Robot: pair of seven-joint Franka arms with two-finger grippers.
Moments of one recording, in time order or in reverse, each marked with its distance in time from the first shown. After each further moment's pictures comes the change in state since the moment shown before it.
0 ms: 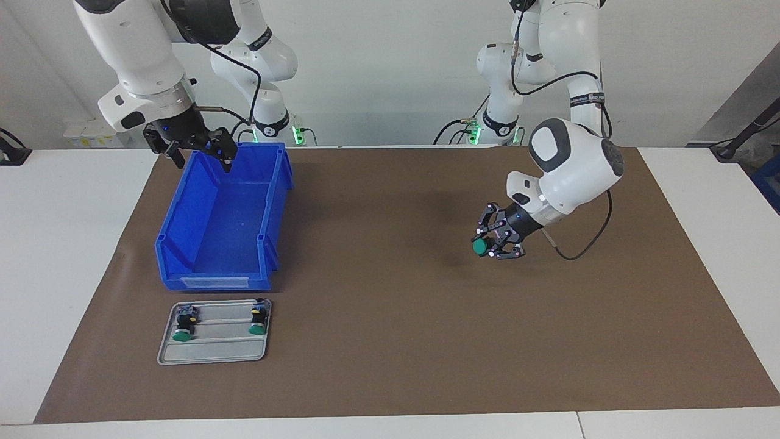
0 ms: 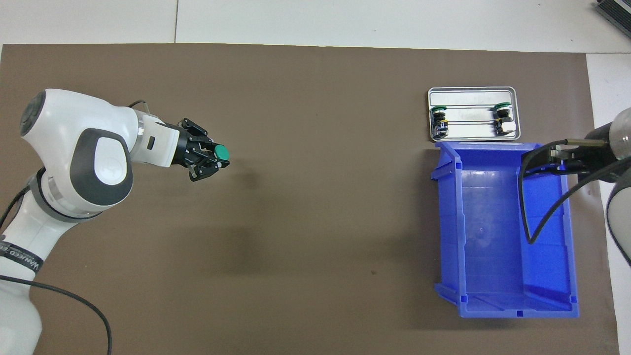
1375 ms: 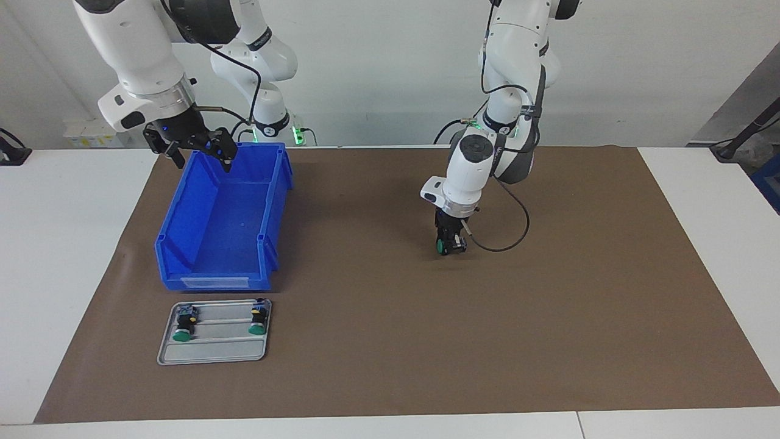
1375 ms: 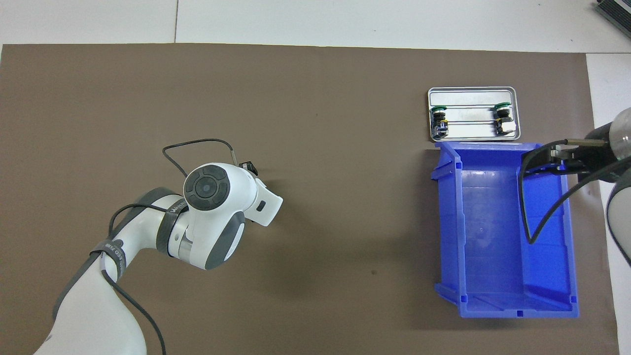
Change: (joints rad) left arm -0.331 0.035 0.001 -0.205 0.607 0.394 -0.467; right arm 0.000 0.000 0.000 0.000 0.000 0.000 0.000
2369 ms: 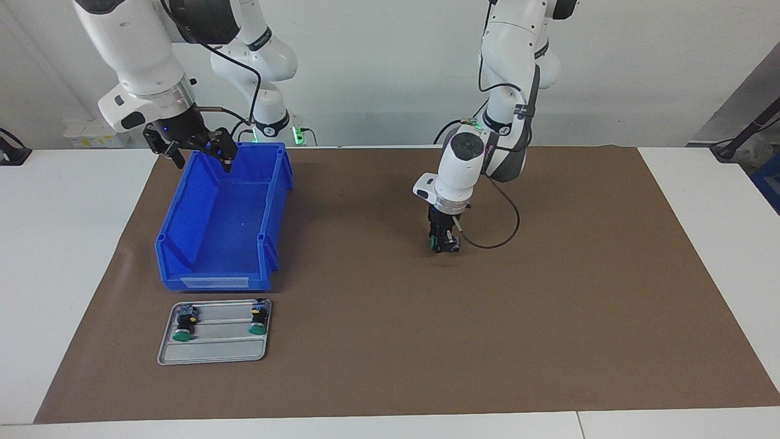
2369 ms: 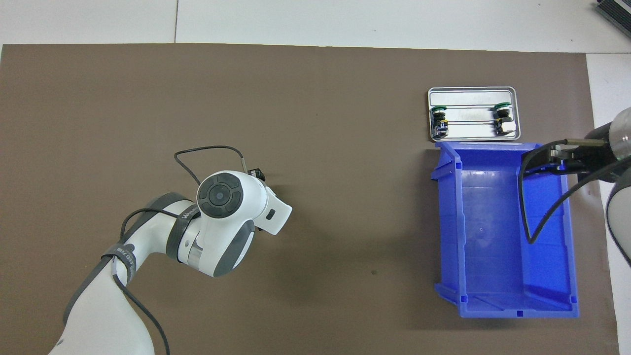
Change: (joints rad) left arm -0.023 -0.002 -0.023 -0.023 0.025 -0.012 -0.019; right arm 0.000 0.001 0.000 0.000 0.000 0.000 0.000
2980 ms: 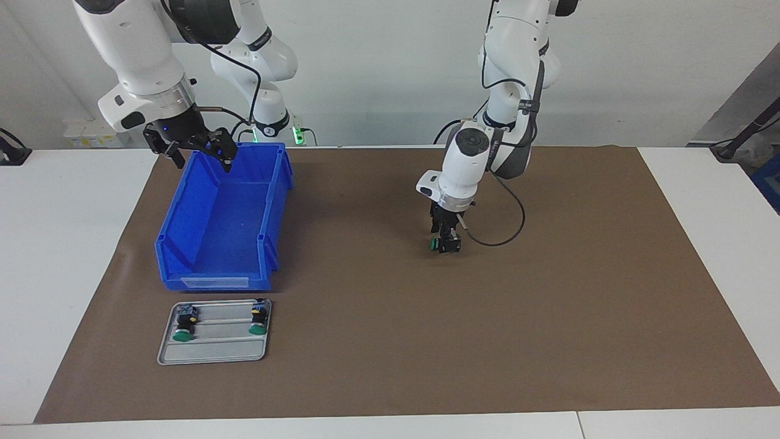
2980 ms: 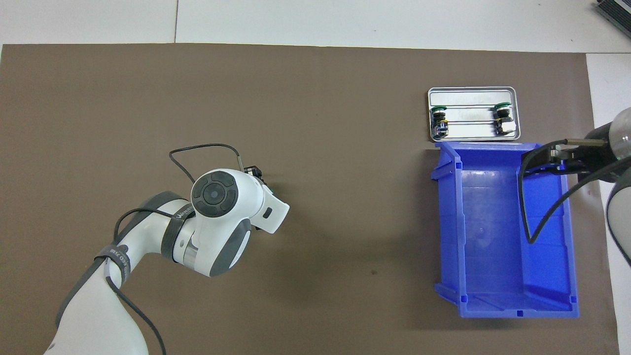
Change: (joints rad) left arm 0.006 -0.011 0.000 0.000 0.000 -0.005 -0.002; right arm 0.000 0.000 0.000 0.000 0.000 0.000 0.000
